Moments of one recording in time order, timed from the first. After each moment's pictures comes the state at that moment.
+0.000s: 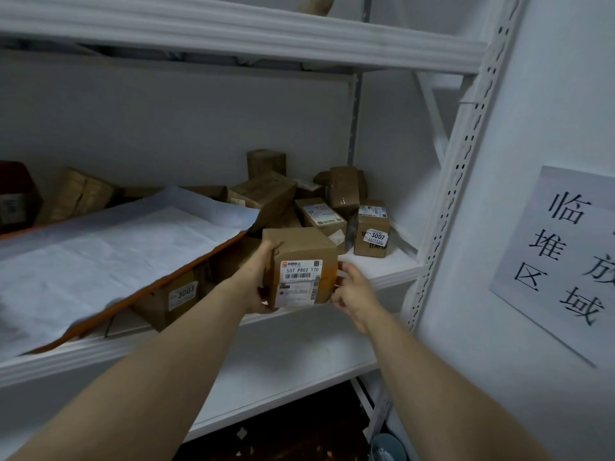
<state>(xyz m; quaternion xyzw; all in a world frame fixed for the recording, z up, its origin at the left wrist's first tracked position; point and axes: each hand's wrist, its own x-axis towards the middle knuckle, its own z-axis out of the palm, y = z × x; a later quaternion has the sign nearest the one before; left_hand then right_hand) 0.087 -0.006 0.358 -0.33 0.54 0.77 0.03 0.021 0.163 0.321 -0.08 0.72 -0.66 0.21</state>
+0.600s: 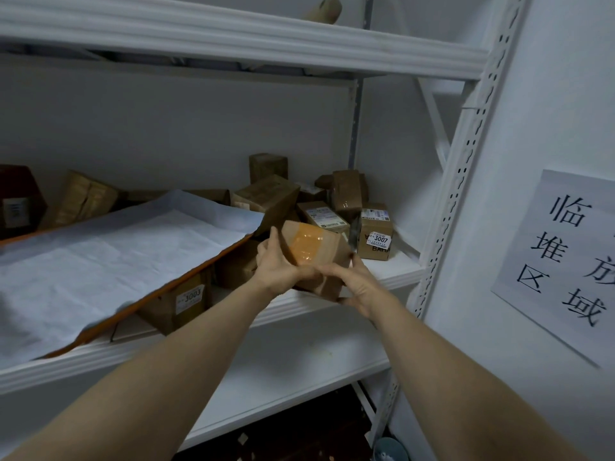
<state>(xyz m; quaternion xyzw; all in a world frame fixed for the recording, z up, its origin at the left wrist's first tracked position) 0.081 0.005 0.363 -0.17 0.83 0.52 -0.13 0.010 0.155 0.339 -0.10 0.68 -0.69 0.24</state>
